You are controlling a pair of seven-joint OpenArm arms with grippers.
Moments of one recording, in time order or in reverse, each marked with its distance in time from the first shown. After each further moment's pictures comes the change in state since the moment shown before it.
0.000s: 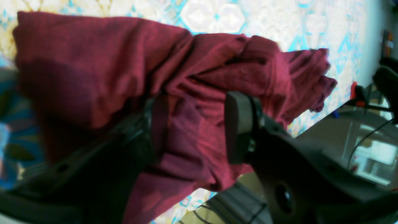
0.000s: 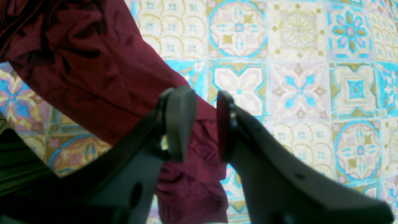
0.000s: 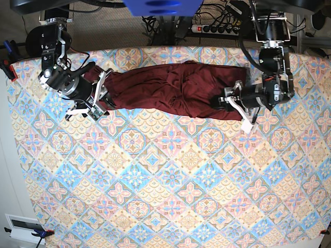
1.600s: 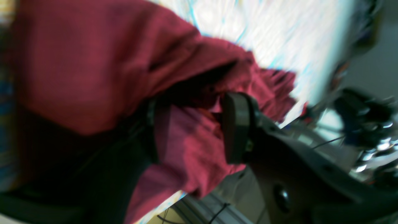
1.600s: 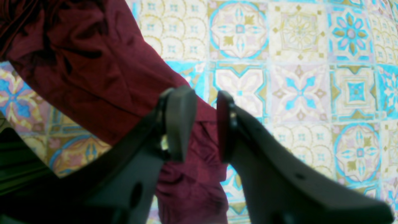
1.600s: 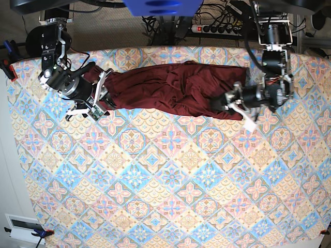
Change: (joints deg) left arm -1.5 -2.1 2.7 -6.8 -10.2 8.9 -0.6; right arm 0.2 0.0 0.0 0.0 -0.1 0.0 0.0
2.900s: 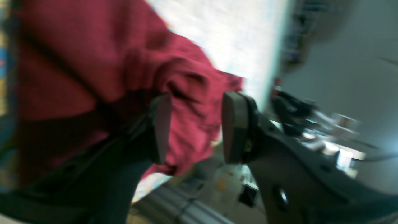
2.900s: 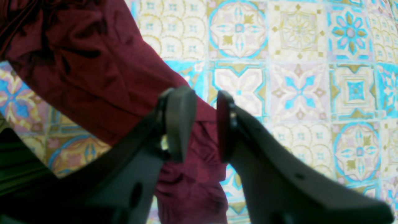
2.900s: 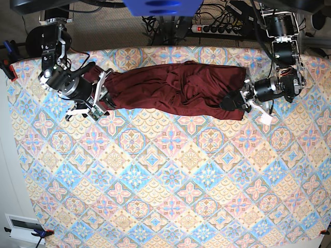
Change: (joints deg) left arm 5.1 -2.6 -7.4 0.0 -14.4 0.0 0.0; right arm 0.0 0.0 -0.1 0.0 0.0 0.0 0.0
